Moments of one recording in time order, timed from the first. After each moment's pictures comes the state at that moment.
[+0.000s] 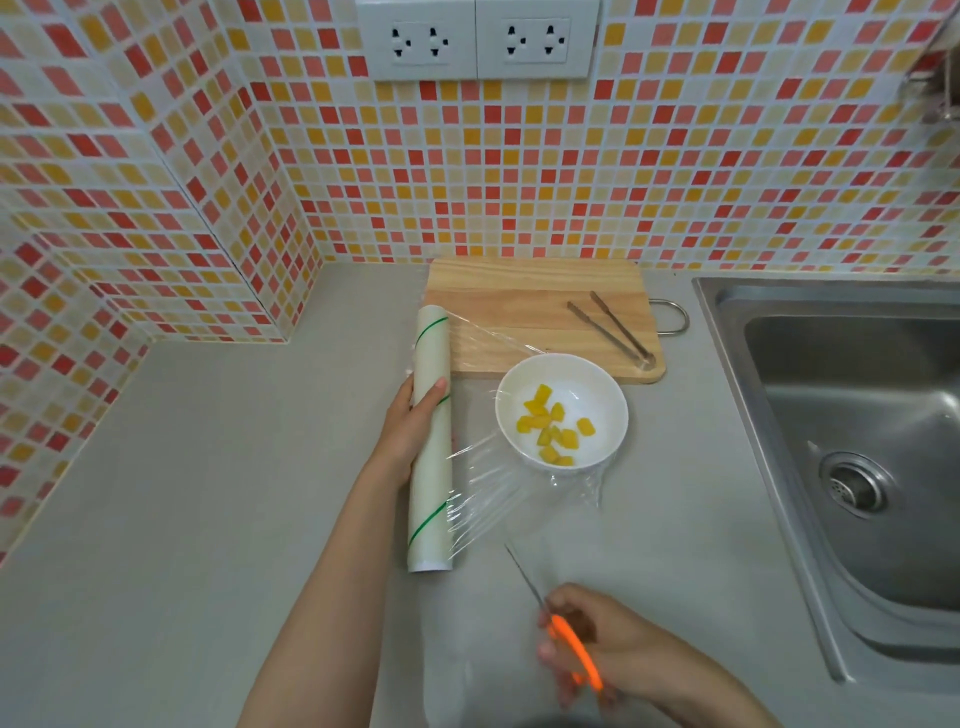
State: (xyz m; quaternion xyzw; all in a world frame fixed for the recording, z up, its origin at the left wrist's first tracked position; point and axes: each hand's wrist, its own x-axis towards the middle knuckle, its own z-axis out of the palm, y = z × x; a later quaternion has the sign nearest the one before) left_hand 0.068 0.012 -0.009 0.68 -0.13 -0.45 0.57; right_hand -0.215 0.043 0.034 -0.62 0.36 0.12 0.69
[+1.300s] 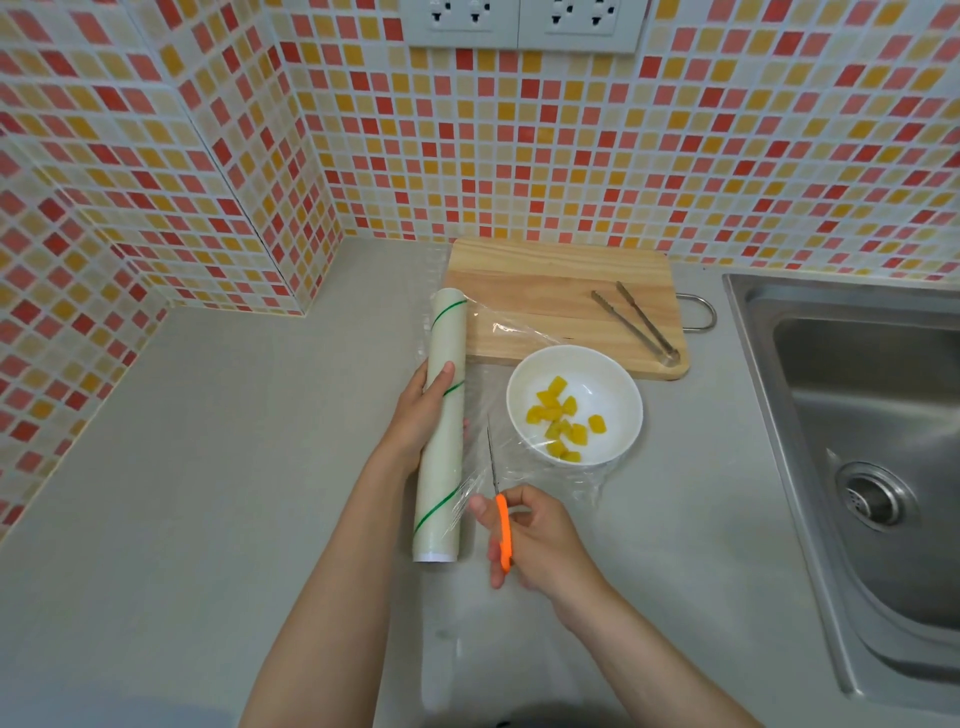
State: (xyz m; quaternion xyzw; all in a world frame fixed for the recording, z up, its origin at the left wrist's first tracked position) left_hand 0.069 0.019 -0.013 0.65 -0.14 -0.46 0.59; right_hand -0.123 0.038 0.020 -0.55 0.45 -0.09 0.70
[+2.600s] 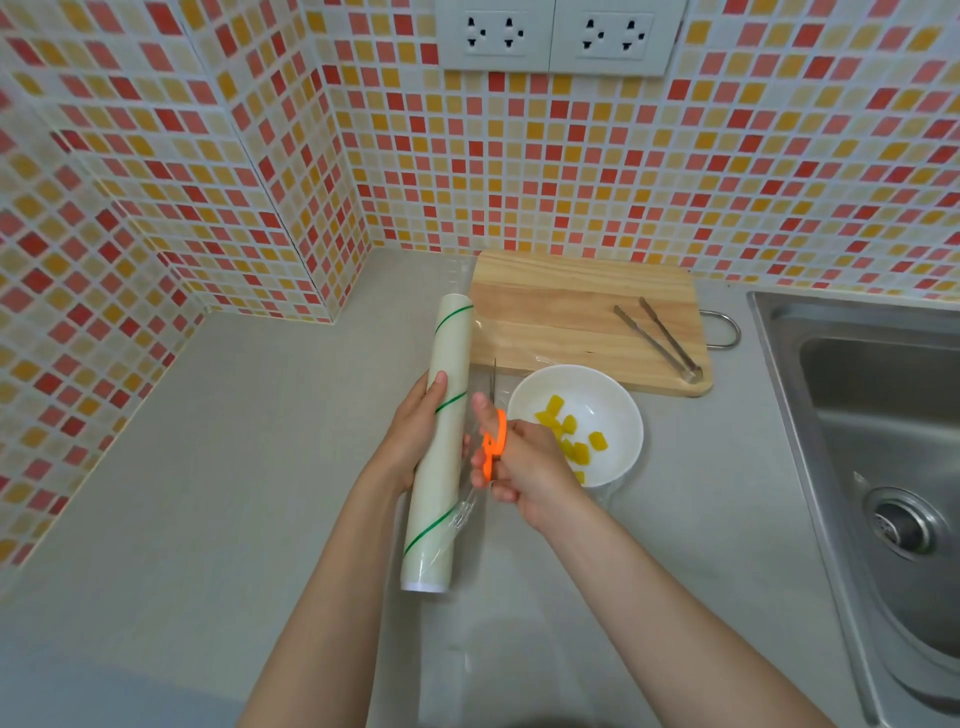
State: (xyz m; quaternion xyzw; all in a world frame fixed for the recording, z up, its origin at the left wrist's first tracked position) left_hand 0.074 0.049 0.020 0.63 -0.15 -0.49 0.58; right_hand -0.054 0.001 0.054 -0.46 0.45 -0.12 0.75
